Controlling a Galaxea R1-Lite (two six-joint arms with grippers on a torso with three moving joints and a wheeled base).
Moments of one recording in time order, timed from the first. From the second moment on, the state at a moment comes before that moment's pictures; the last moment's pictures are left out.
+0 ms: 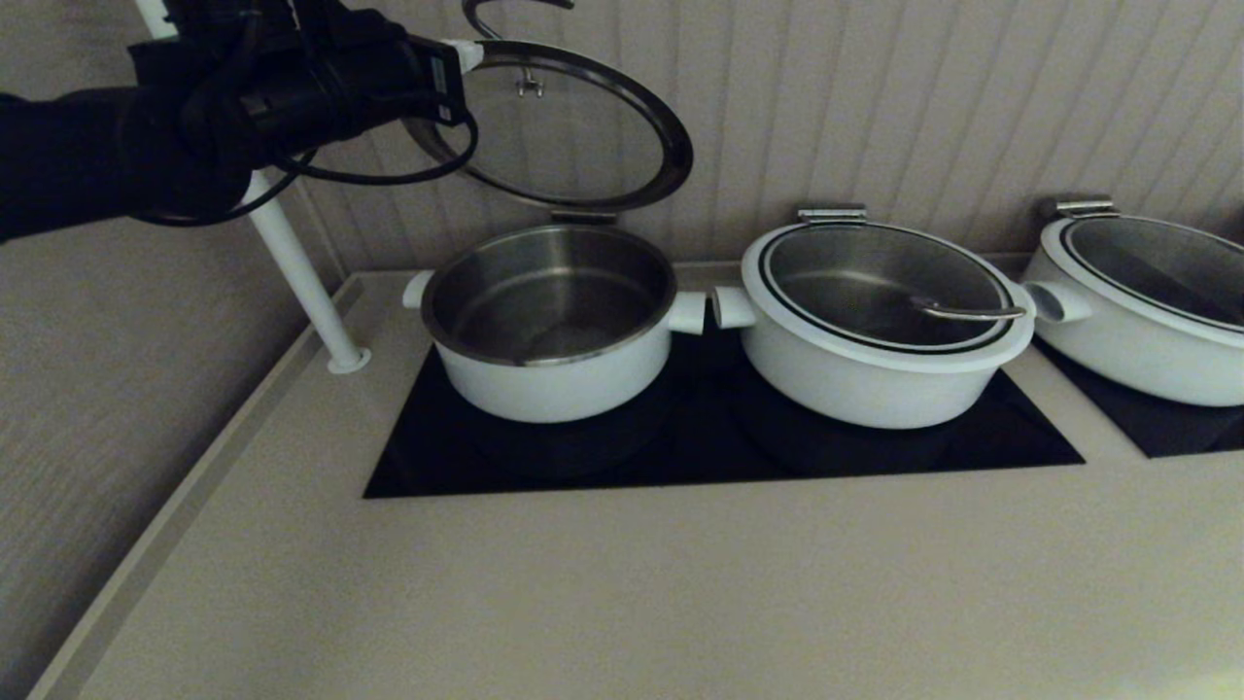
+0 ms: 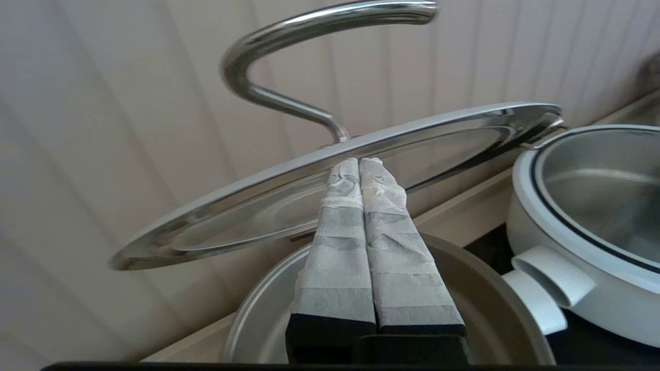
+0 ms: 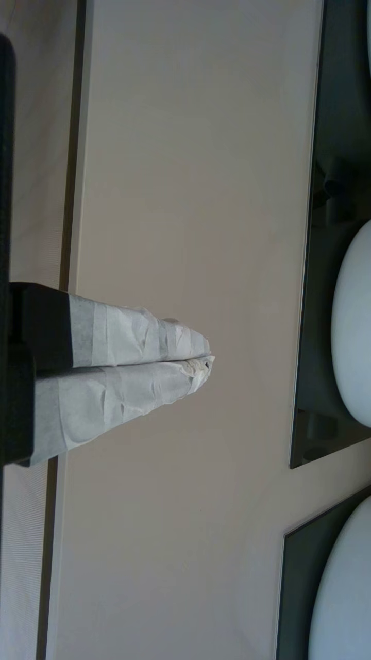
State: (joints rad) left arm -0.23 1.95 -1.86 -0.29 -0.24 0.14; right arm 0.00 0.00 -0.01 0.02 0.04 -0.08
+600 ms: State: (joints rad) left arm -0.20 2.00 -1.93 -0.37 -0.24 0.14; right arm 0.00 0.00 -0.01 0.02 0.04 -0.08
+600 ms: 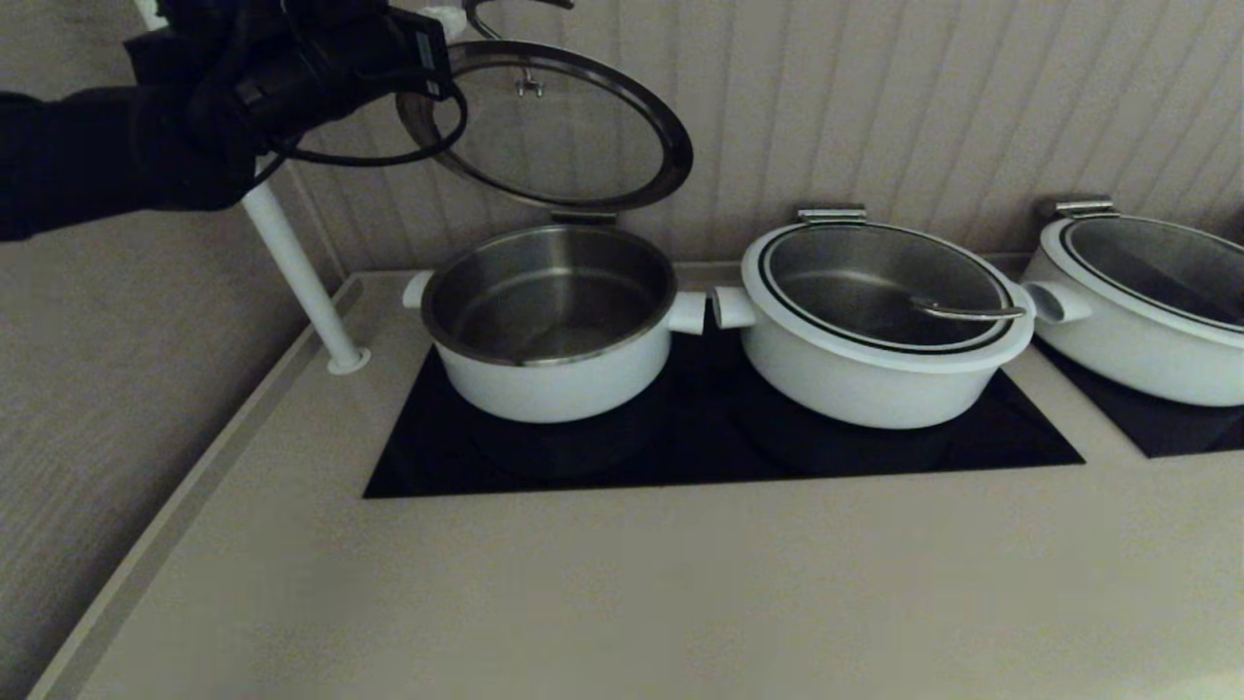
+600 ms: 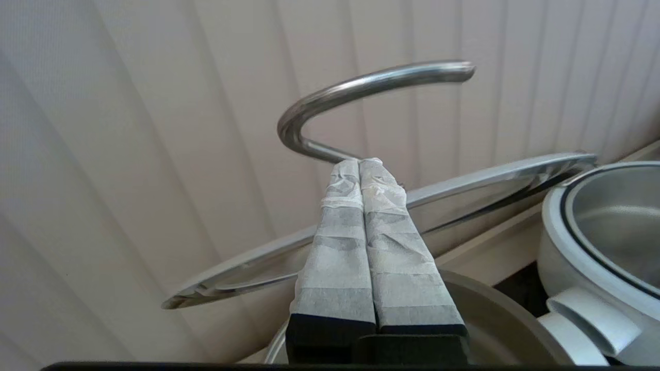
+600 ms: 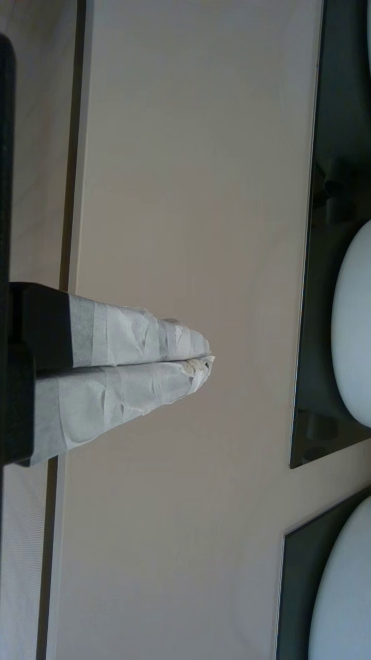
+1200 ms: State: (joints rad) left arm -0.20 2.04 -1.94 -0.37 -0.25 0.14; right arm 0.00 0.00 -0.01 0.02 0.04 -0.08
